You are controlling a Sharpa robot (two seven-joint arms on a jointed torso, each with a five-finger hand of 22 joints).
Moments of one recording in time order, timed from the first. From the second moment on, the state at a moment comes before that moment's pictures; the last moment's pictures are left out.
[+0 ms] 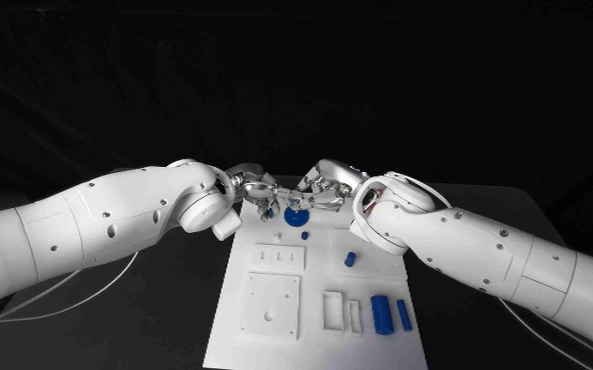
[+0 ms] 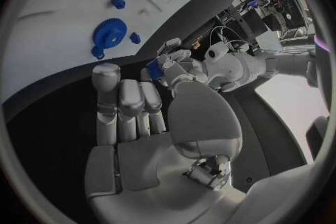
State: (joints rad) left arm 1.46 -0.63 -0.18 1.29 -0.51 -0.04 -0.20; left_hand 1.17 0.02 -0.01 0.02 0.26 1.18 0.01 0.07 0.77 1.46 -0.06 0.48 0.31 1.28 -0.11 1.17 0.46 0.03 1.00 -0.12 0.98 0.65; right arm 1.14 -0.55 0.20 1.35 -1.40 -0.23 -0.12; right_hand 1.23 -0.03 0.20 -0.14 0.26 1.18 0.06 0.06 0.07 1.36 -0.02 1.13 1.31 1.45 -0.08 1.09 1.14 0.08 1.47 -0.11 0.67 1.31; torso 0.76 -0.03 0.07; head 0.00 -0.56
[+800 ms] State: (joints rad) left arm 1.46 -0.63 -0.18 1.28 -0.50 -0.02 -0.20; left_hand 1.12 0.10 0.14 -0.04 0.52 1.16 0.01 0.06 0.82 1.46 -0.06 0.48 0.31 1.28 -0.11 1.17 0.46 0.03 1.00 -0.12 0.98 0.67; right arm 1.14 -0.55 0.20 1.35 -1.41 -0.23 -0.13; right_hand 1.24 -0.03 0.20 -0.13 0.26 1.18 0.07 0.06 0.07 1.36 -0.02 1.13 1.31 1.45 -0.08 1.09 1.14 0.08 1.47 -0.11 0.67 1.31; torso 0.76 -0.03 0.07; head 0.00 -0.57
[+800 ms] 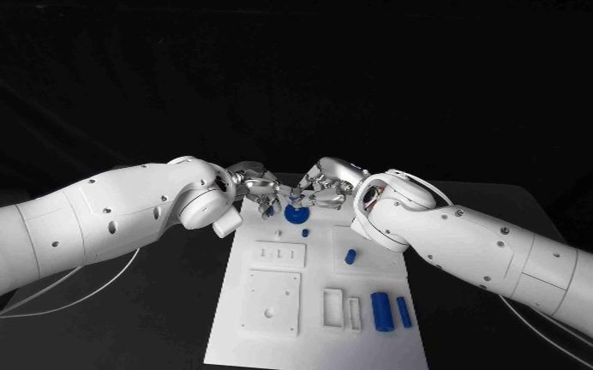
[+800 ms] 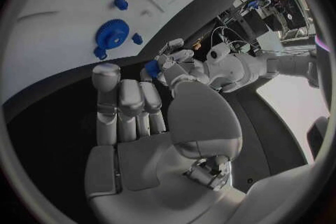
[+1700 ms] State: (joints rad) left arm 1.46 -0.63 -0.18 1.29 -0.47 -0.01 -0.20; left_hand 1.07 0.08 0.16 -0.07 0.64 1.18 0.03 0.06 0.90 1.47 -0.06 0.48 0.31 1.28 -0.11 1.18 0.47 0.03 1.00 -0.13 0.98 0.69; right arm 1.13 -0.57 0.20 1.35 -1.40 -0.23 -0.11; right_hand 1.24 -0.09 0.09 -0.07 0.27 1.03 0.11 0.06 0.07 1.32 0.00 1.07 1.28 1.44 -0.07 1.05 1.10 0.08 1.47 -0.09 0.58 1.31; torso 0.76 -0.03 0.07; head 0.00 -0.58
